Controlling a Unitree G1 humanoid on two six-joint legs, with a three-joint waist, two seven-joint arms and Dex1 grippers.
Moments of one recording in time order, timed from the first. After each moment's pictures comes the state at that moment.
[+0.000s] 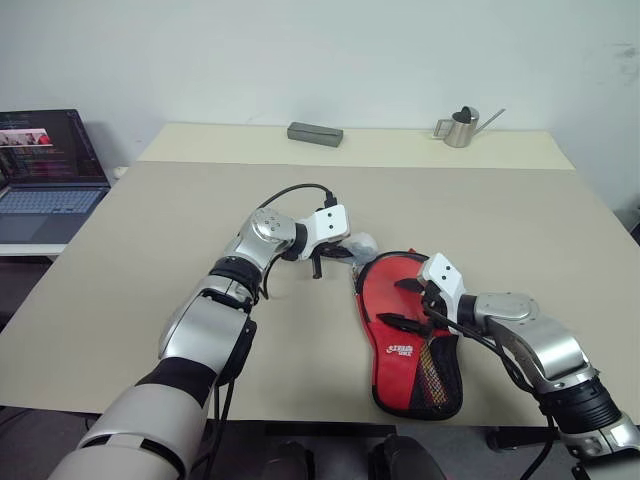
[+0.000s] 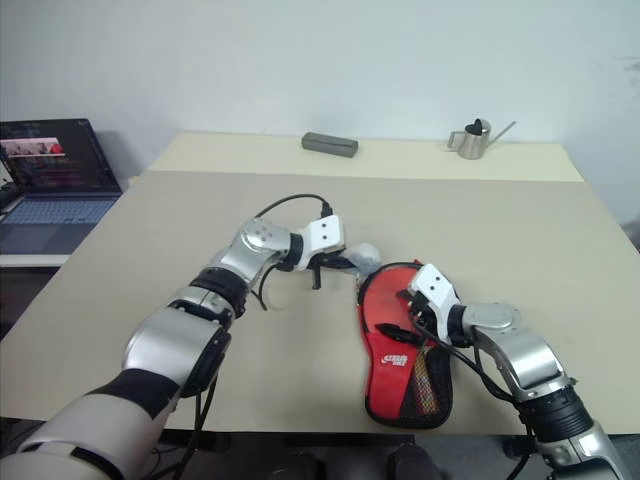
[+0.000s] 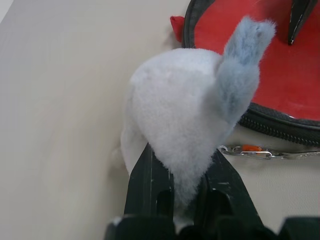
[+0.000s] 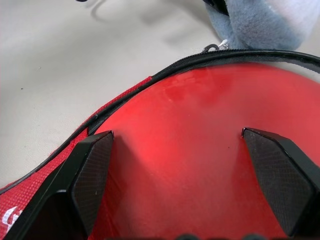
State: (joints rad) left arm -1.19 0.28 -0.25 1.26 0.22 -0.36 -1.07; right arm -0.37 -0.57 0.21 -0.13 0.29 0.59 0.80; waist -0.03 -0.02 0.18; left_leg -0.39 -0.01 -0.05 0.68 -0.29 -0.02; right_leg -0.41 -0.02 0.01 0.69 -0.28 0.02
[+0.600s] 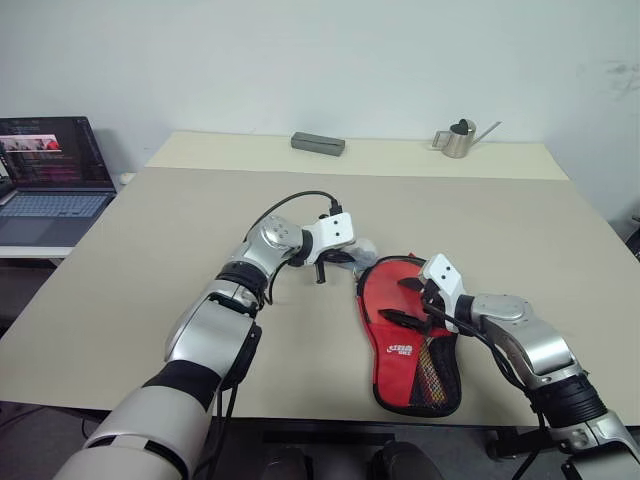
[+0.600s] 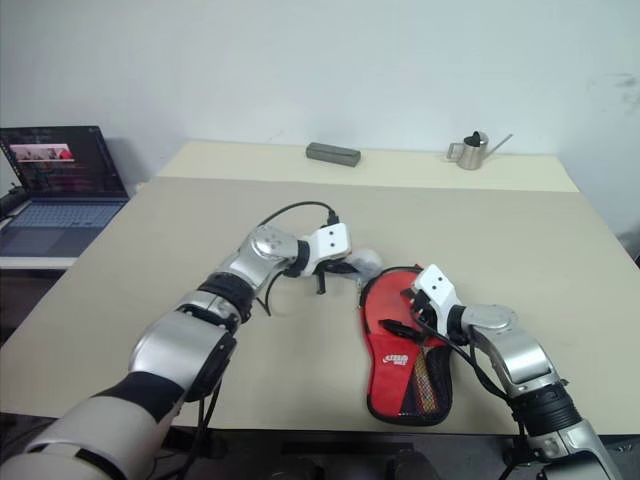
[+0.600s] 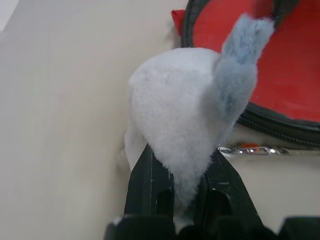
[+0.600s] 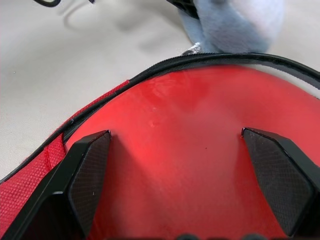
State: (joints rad) left arm -1.18 0.23 -0.27 1.26 0.29 -0.33 -0.94; right arm -0.37 -0.53 0.21 0.00 0.25 0.51 0.78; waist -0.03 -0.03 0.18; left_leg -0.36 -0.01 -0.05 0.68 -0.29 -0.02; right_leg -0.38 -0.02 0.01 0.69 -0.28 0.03
